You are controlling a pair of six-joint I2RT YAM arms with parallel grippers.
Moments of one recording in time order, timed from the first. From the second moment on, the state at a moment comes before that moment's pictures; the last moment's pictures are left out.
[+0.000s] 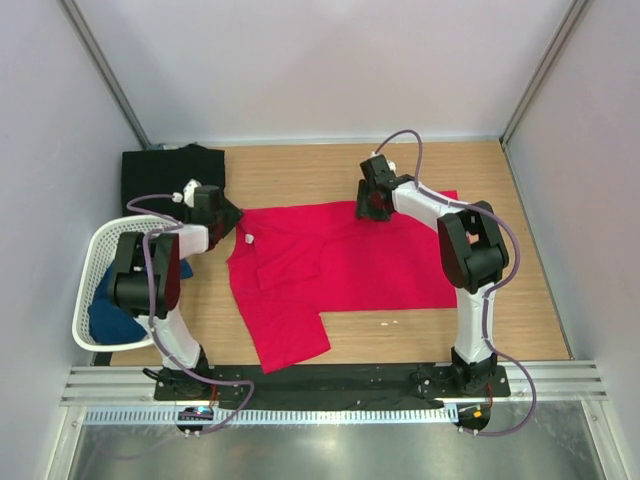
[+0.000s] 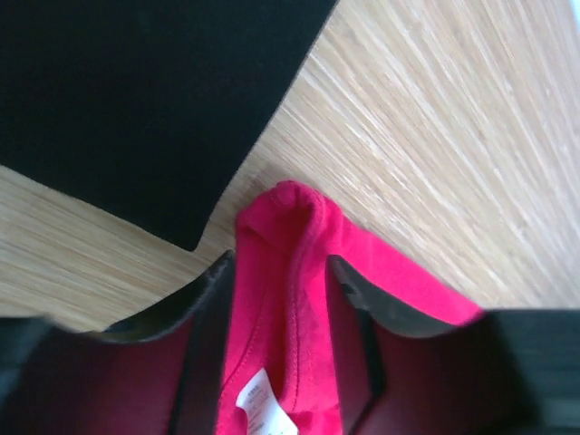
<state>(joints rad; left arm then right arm) -0.06 1.80 0.90 0.23 -0.10 -0.85 0.42 2.05 1.50 -0.45 0.14 0.49</state>
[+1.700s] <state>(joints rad) -0.35 1.84 1.15 -0.30 -0.17 -0.89 -0.05 1.98 1.37 -0.42 0.22 0.46</state>
